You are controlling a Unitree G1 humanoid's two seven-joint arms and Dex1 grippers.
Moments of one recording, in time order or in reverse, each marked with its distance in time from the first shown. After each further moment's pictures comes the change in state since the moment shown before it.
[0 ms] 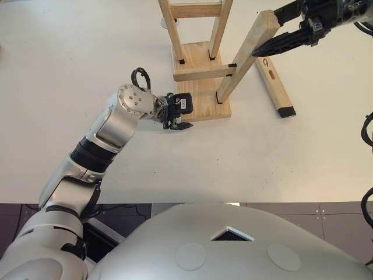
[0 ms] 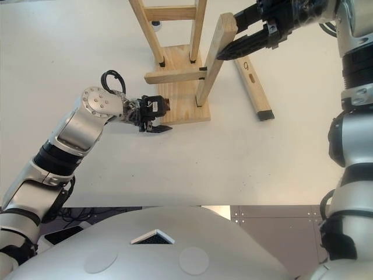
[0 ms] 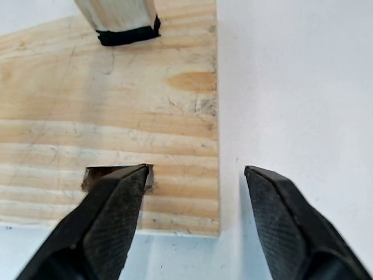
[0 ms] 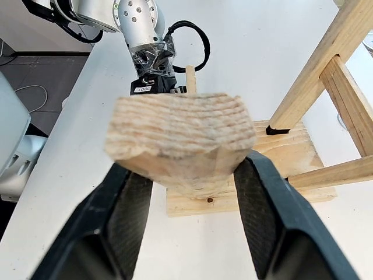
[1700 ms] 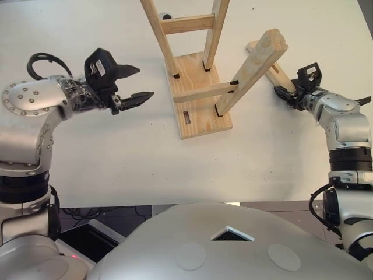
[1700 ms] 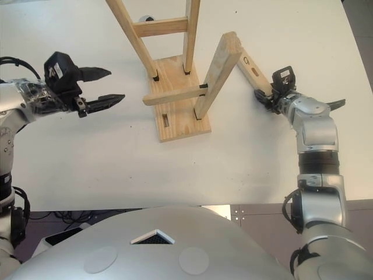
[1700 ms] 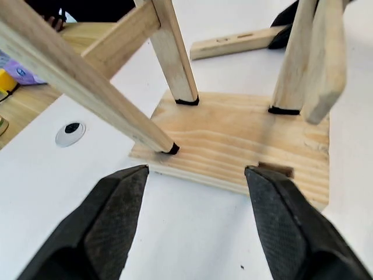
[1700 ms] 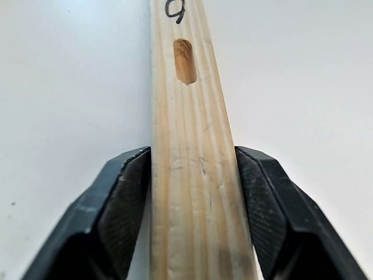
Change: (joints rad) left arm 0.193 0.242 0.598 -0.328 -0.460 0.145 0.131; right arm 0.733 0.197 -0.477 -0.211 -0.216 0.085 -1.117
